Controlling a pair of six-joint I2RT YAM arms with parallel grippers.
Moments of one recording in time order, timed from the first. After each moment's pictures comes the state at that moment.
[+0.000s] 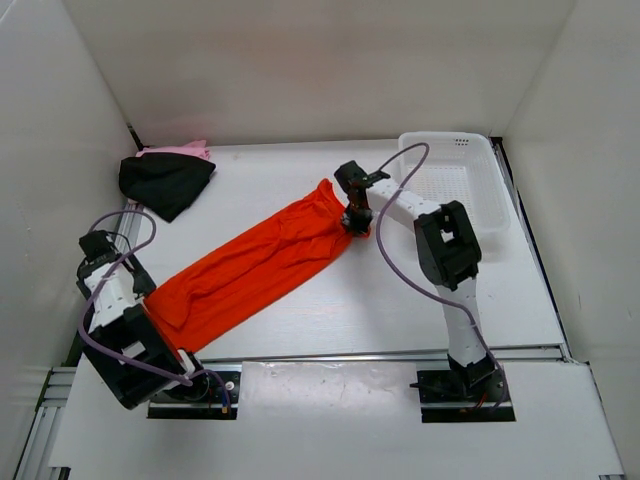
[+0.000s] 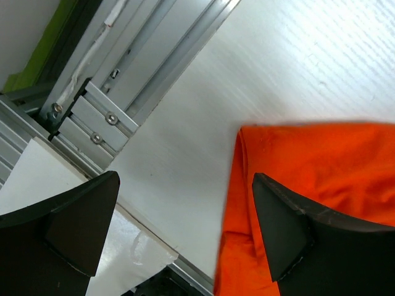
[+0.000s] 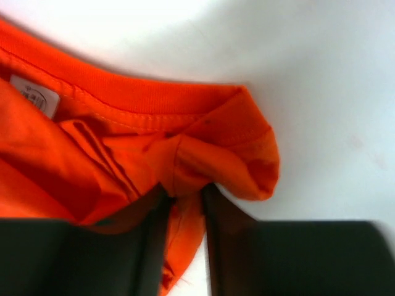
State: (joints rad) left arm 0.62 1.25 0.78 -0.64 -0.24 0.00; right arm 0.57 2.18 1.69 -0.81 0.19 1.04
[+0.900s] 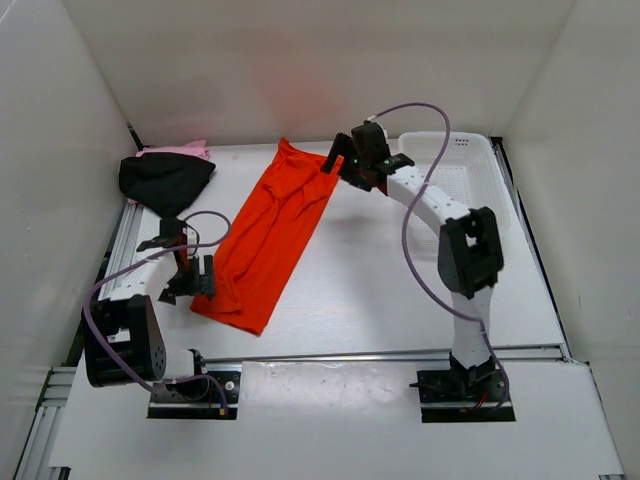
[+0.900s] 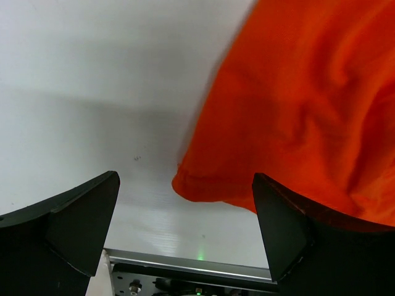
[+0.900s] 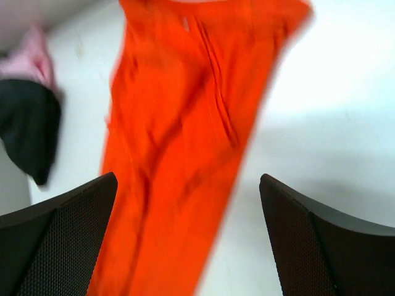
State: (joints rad) left arm 0.12 1.35 0.77 -0.74 -0.08 0.00; right arm 0.49 2.16 1.89 -0.34 0.00 0.75
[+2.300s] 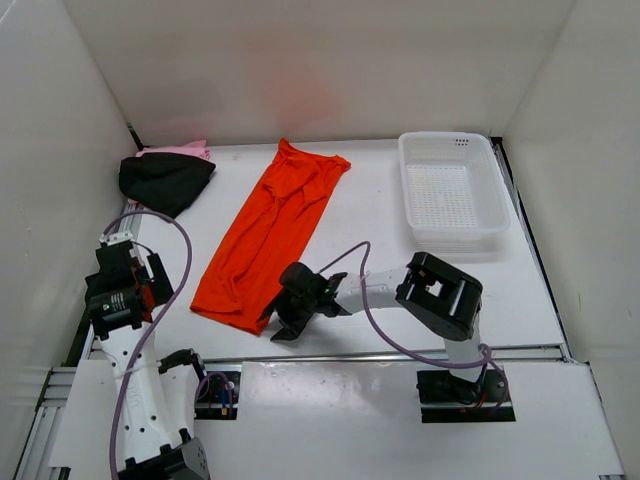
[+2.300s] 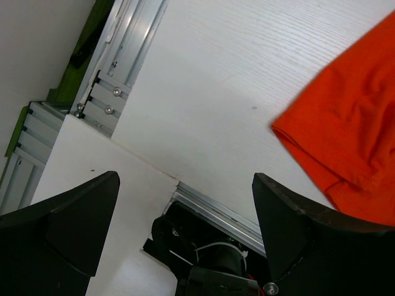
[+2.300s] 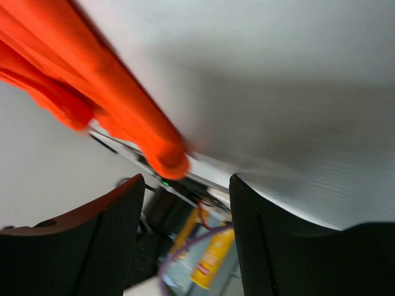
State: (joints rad) left arm 0.35 0.70 0.93 -1.13 -0.26 0.00; right arm 1.16 1.94 1.06 -0.03 -0.28 1.80
